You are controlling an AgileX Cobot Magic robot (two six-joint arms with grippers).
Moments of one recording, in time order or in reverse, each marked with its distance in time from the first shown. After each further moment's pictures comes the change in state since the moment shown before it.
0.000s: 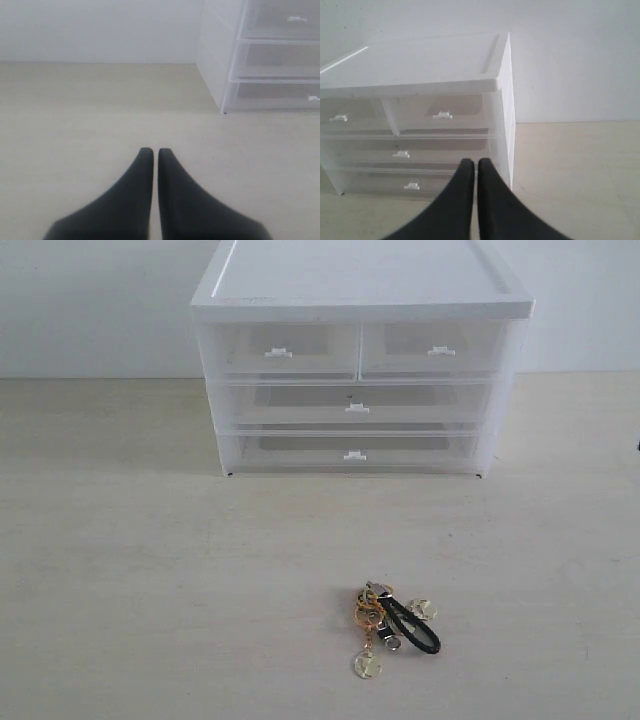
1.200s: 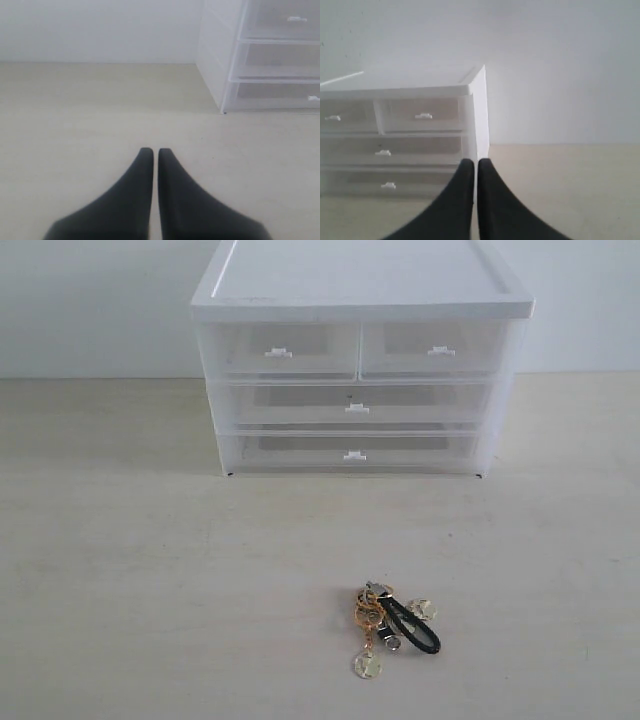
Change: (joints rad) left arm 0.000 0.000 0.000 0.000 0.002 0.000; right arm -0.195 -0.675 0.294 -0.560 0.232 0.464
